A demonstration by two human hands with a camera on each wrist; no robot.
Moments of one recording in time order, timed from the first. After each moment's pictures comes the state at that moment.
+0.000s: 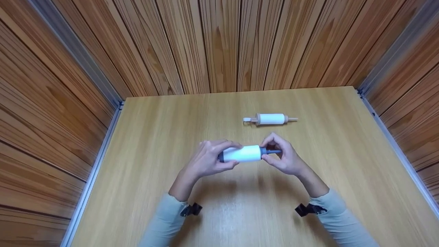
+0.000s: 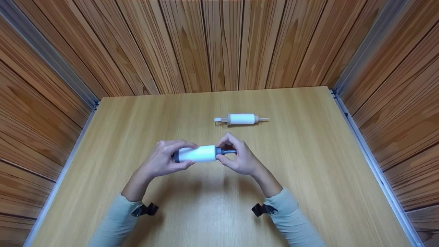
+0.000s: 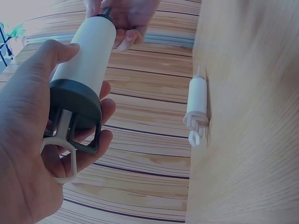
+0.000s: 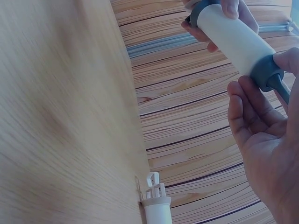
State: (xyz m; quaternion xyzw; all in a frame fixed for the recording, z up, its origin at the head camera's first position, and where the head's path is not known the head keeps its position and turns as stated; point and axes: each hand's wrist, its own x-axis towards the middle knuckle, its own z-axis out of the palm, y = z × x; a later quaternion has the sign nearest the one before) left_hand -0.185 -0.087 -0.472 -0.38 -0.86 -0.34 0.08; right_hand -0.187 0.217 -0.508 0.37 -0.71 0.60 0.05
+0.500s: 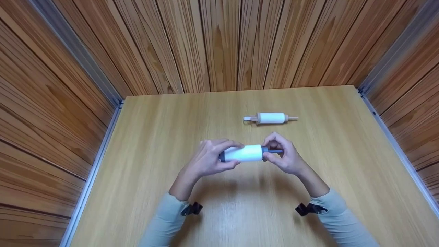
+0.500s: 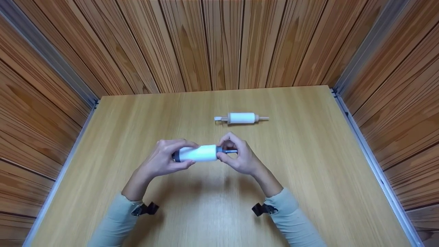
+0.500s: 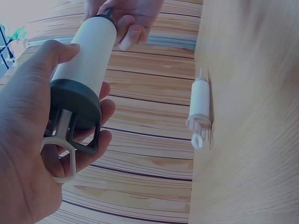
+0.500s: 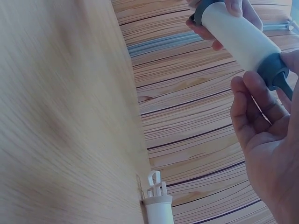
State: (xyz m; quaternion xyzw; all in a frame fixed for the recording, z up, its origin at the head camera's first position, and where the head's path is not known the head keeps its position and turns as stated) left_hand -0.184 -0.085 -0.470 -0.40 -0.85 -0.33 0.09; right_hand -0.188 0.218 -0.507 0.37 -0.69 0.62 0.05
